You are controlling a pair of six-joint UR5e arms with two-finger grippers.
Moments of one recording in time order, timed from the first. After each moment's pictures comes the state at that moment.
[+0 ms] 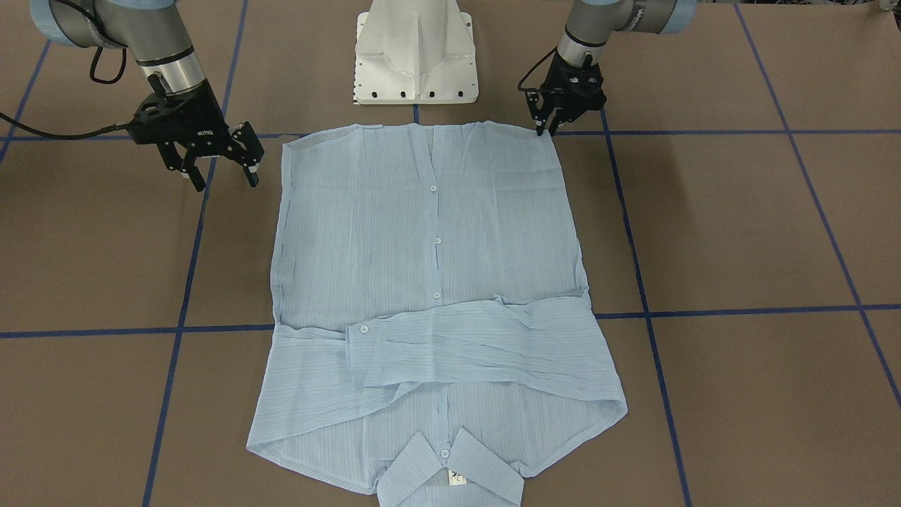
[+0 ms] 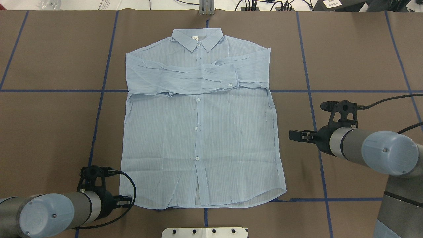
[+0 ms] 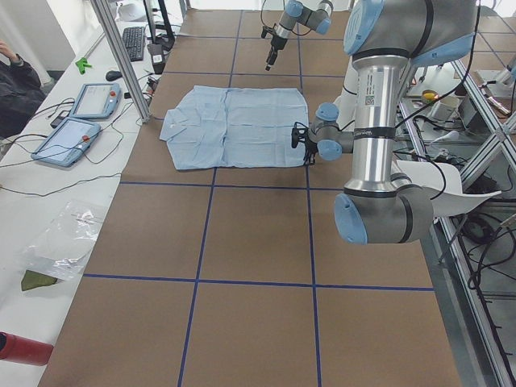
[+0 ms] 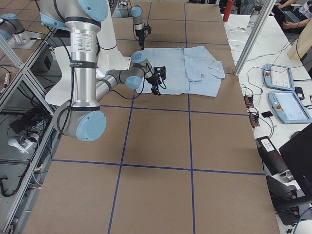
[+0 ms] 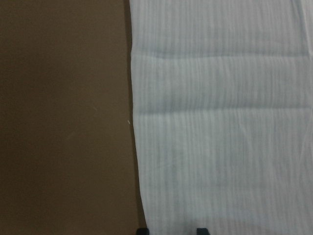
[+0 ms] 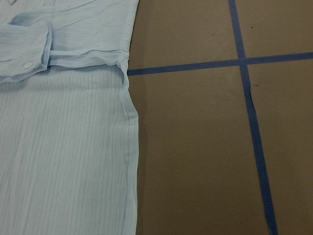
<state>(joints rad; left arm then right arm) -0.13 -1.57 -2.05 -2.02 -1.53 -1.47 0.45 -1.60 2.09 -1.10 1.52 1.32</state>
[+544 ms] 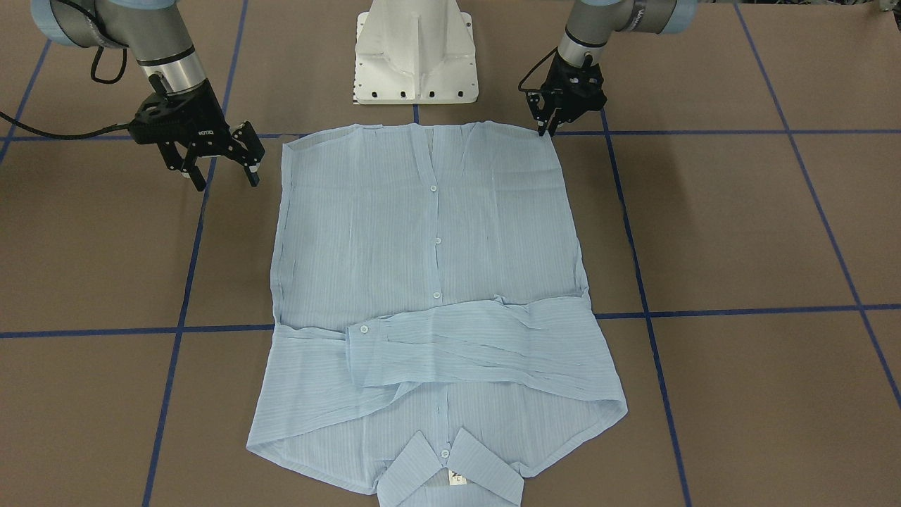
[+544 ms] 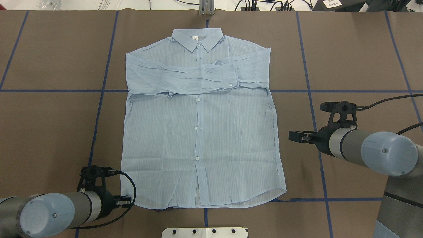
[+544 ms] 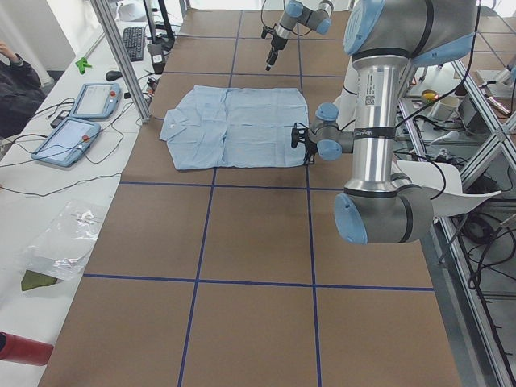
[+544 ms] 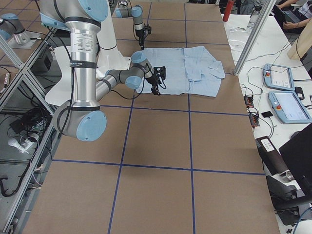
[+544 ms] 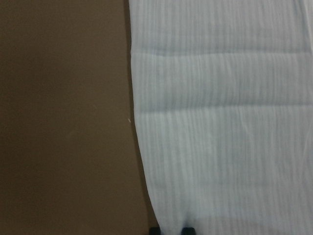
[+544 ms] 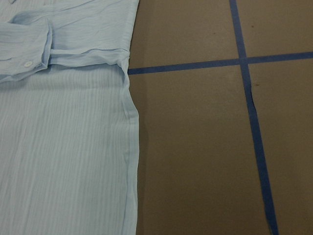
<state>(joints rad) -0.13 -1.57 -2.05 -2.01 -1.53 -1.46 0.45 -1.60 2.09 -1.10 1.52 1.32</state>
